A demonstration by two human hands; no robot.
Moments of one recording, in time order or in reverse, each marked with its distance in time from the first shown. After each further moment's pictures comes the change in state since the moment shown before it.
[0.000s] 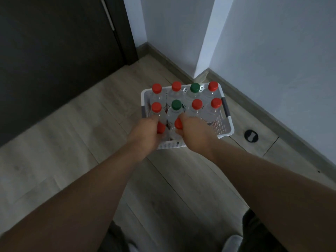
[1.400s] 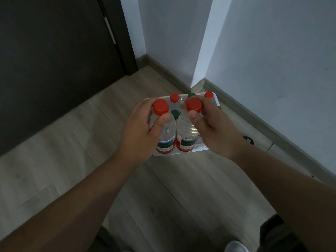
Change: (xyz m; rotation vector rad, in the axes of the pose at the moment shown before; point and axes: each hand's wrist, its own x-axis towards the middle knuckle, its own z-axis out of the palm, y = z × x) left_hand -0.039 0.036 -0.055 -0.489 0.335 0.332; right_hand -0.047 0.002 -0.073 0.541 0.292 -0.273
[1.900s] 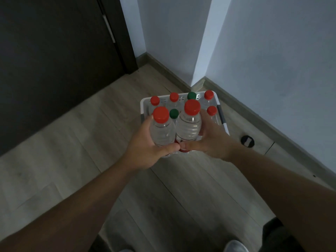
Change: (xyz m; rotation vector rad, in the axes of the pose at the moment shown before) left_hand -0.017 -0.028 0.018 -0.234 -0.251 -0.270; right_hand -0.001 0.038 0.014 0.219 -0.208 0.134
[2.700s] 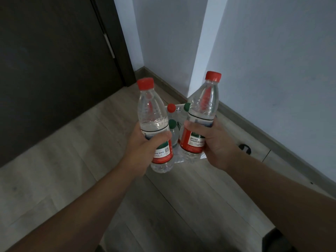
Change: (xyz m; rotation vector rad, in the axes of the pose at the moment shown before) left_hand 0.006 0.029 0.003 -0.445 0.232 -0.199; right_hand -0.002 -0.025 0.000 0.714 0.331 0.291
